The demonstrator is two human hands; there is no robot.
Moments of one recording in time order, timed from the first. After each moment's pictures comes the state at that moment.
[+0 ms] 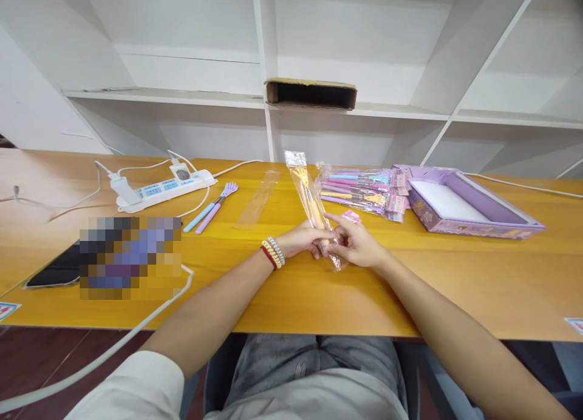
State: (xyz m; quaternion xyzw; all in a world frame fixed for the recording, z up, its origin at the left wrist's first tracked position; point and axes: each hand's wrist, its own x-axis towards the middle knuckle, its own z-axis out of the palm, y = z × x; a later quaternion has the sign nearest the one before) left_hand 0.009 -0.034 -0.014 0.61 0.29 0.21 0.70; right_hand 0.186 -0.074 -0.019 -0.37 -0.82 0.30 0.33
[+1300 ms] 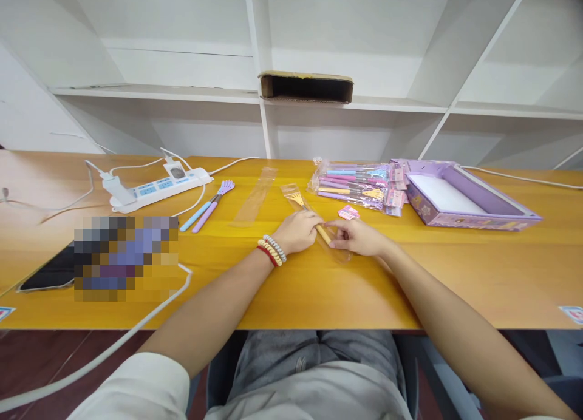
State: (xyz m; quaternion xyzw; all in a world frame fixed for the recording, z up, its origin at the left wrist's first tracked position) left_hand -0.002 -0.025 -0.022 0.92 0.31 0.22 0.07; right_hand 0.202 -0.059 -0.019 -0.45 -0.81 0.31 0.19
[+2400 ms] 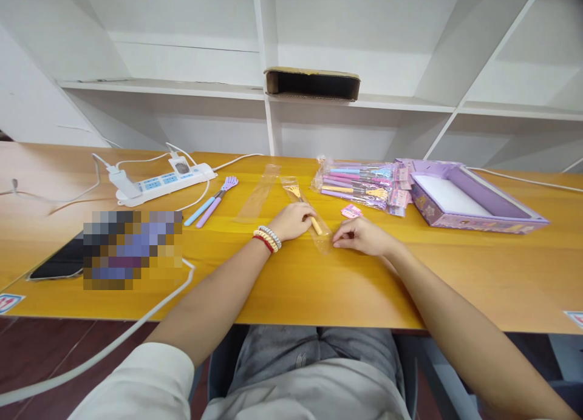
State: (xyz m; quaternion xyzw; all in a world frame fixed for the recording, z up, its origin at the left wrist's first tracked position) left_hand -0.018 0.002 -0.027 0.90 0.34 0.25 0.11; right_hand 0.207 -0.060 -0.014 -0.40 -0.85 0.27 0.19
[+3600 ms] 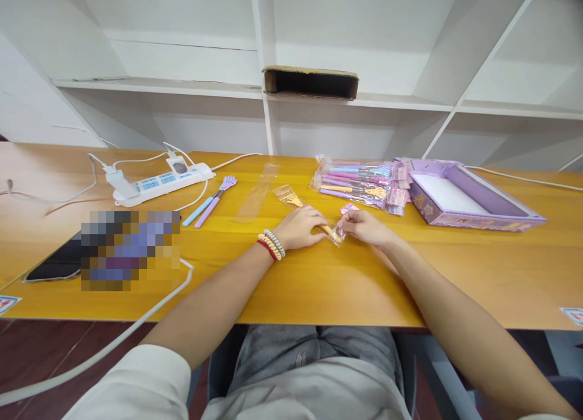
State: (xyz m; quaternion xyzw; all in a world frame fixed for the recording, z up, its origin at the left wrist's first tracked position) left_hand -0.006 -0.021 -0.019 0.94 0.23 0.22 0.07; right_hand 0.201 -0.053 -0.016 -0.53 -0.64 0.45 0.32
